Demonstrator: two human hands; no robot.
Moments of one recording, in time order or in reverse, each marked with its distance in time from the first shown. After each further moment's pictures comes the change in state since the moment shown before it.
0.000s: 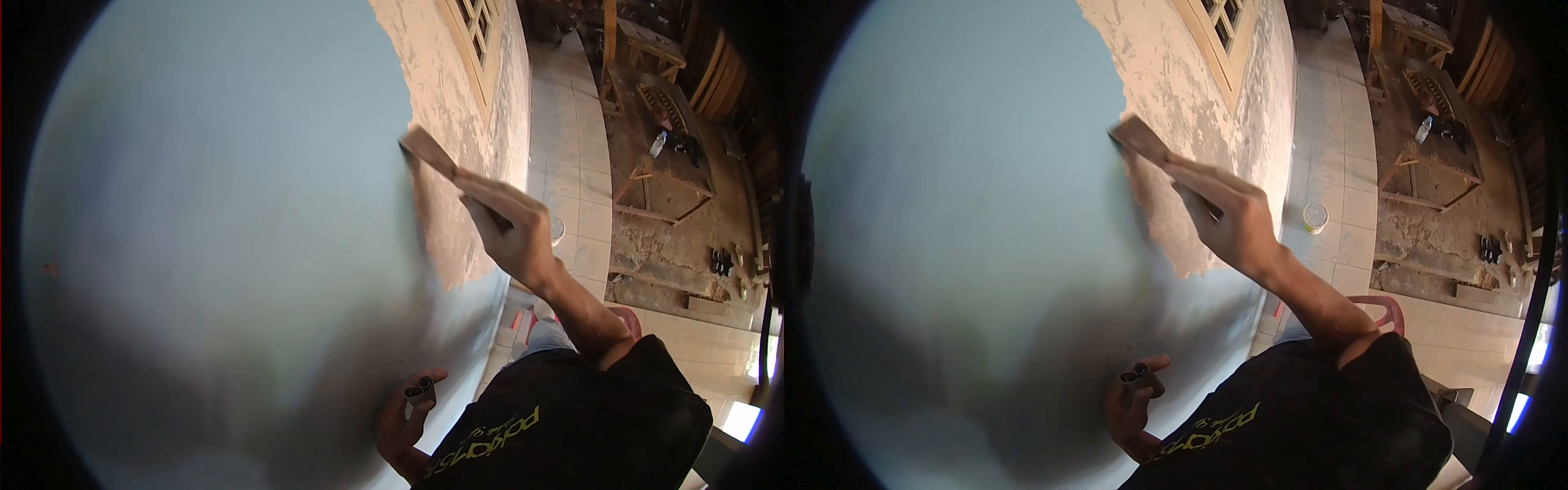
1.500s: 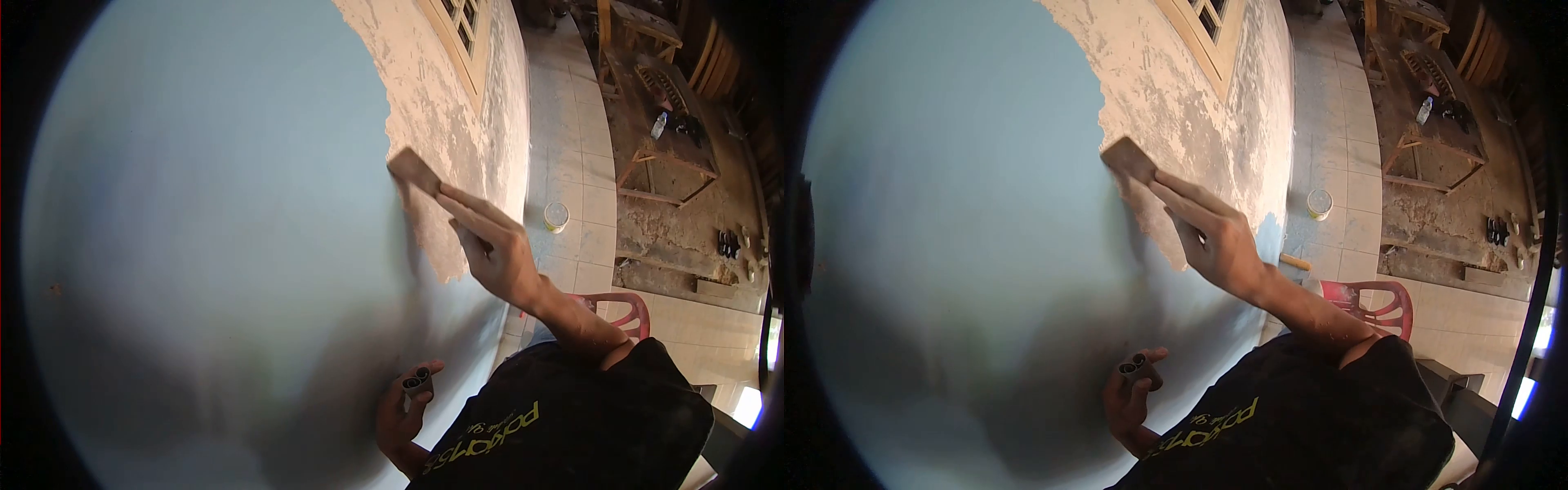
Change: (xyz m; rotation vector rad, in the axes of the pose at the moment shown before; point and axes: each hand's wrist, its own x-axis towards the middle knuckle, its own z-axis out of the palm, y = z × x) left_hand 0.004 0.006 0.004 0.094 0.041 -0.018; right_hand -0.031 -0.004 0.007 0.101 0.025 0.043
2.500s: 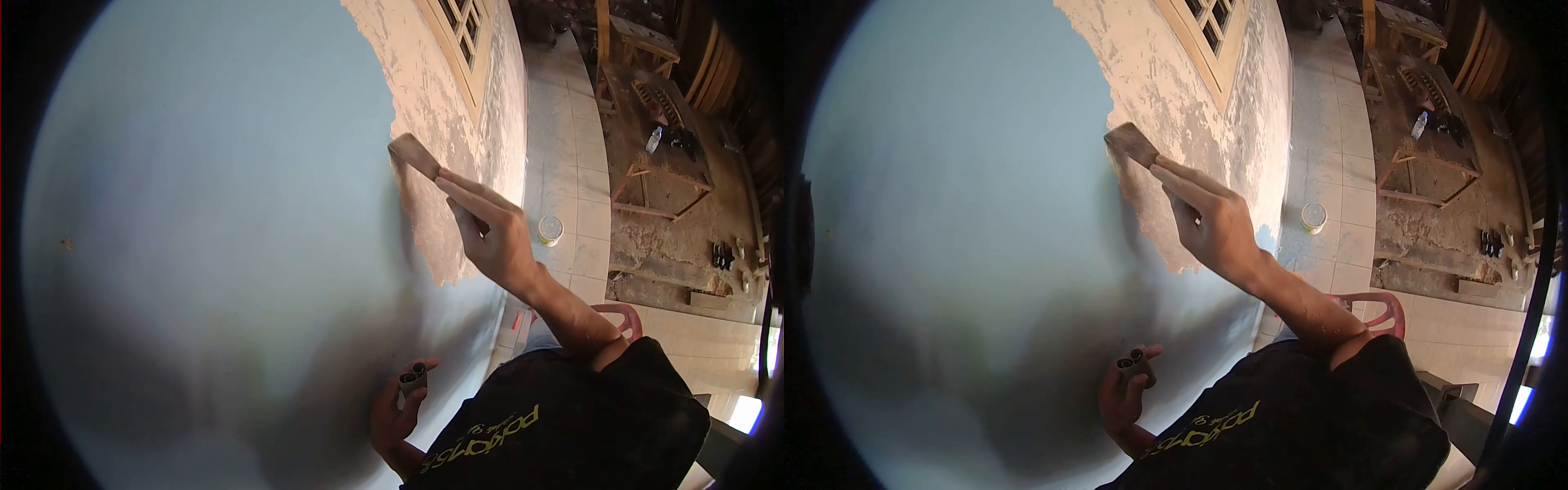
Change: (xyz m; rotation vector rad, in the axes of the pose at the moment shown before) left_hand -0.001 -0.006 0.004 0.095 0.040 0.052; right_hand 0.017 -0.007 -0.008 -0.078 -0.019 0.078
